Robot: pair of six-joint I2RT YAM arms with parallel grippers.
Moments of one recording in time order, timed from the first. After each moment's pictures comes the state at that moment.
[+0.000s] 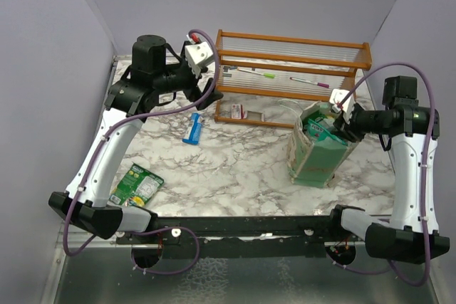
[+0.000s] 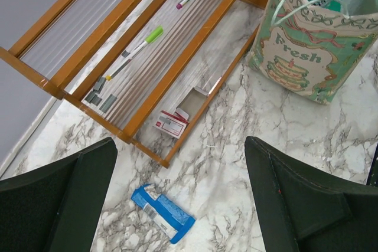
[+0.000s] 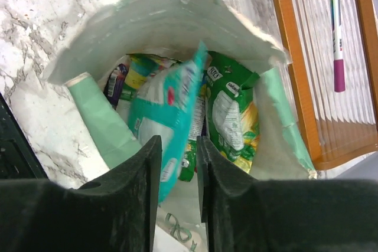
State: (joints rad) left arm -0.39 1.35 1.65 -0.69 0.64 0.37; right arm -0.17 1.12 1.43 -1.37 -0.71 -1.26
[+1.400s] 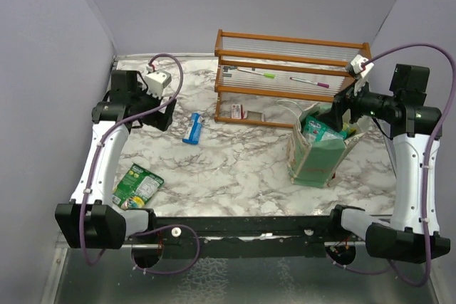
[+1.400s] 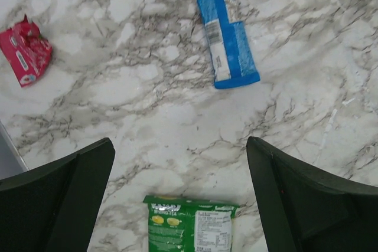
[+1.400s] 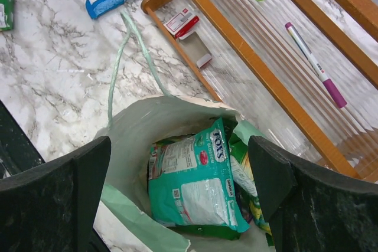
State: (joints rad) left arm -0.07 1.22 1.26 -0.80 0.30 0.32; right arm -0.16 1.14 1.47 -1.04 -0.86 -0.57
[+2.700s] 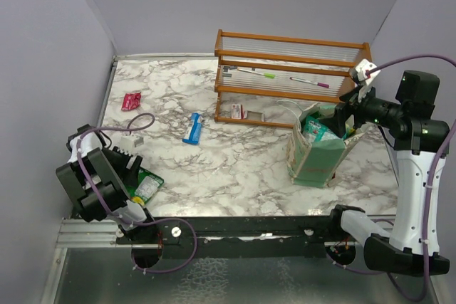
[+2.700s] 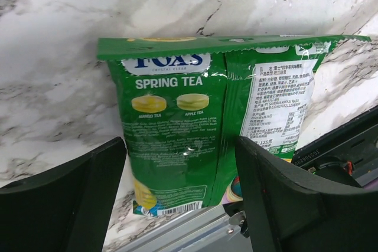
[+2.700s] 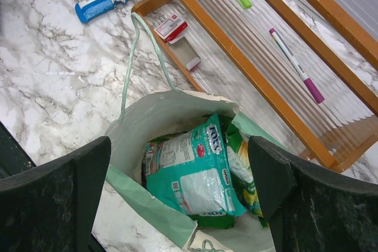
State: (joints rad) left arm 0.58 1.50 0.88 -1.06 0.35 1.03; right arm -0.16 1.04 1.47 -1.05 -0.82 -0.56
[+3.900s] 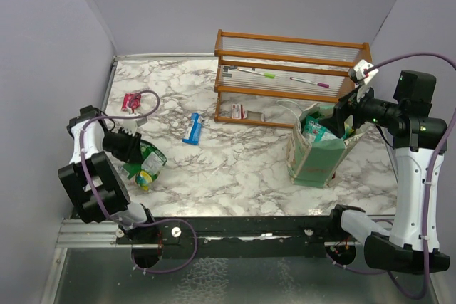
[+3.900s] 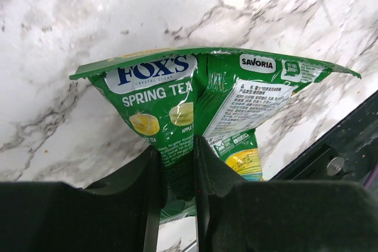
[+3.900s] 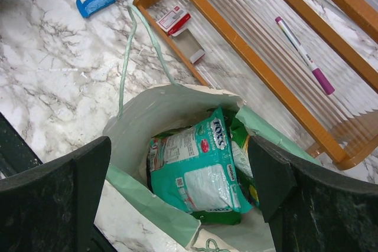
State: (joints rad) left arm 0.48 1.48 1.02 -1.13 0.60 1.00; right arm -0.16 1.05 1.46 -1.06 -0.81 -0.55
